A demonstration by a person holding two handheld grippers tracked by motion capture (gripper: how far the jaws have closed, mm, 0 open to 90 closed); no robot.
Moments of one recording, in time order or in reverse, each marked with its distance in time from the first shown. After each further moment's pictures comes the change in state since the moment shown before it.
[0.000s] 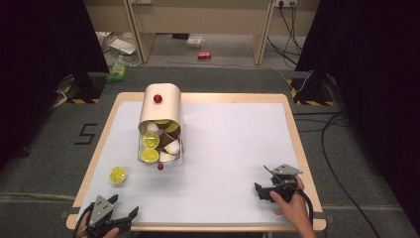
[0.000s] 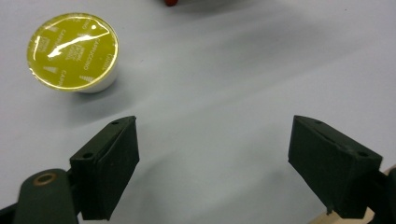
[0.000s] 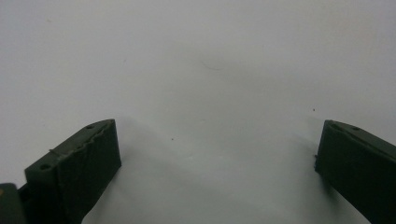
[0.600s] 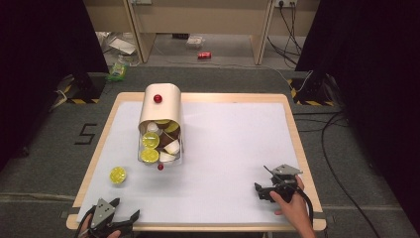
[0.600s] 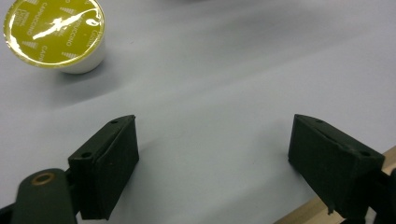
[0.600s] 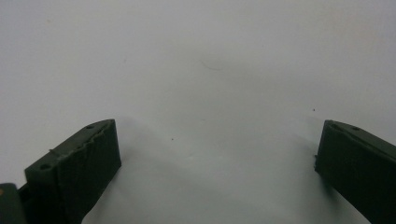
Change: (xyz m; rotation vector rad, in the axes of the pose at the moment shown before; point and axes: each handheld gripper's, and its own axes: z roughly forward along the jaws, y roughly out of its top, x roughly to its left) left arm -0.003 -0.008 0.002 0.007 -0.011 -0.020; right arm 0.000 0.000 0.000 -0.001 0.000 -0.004
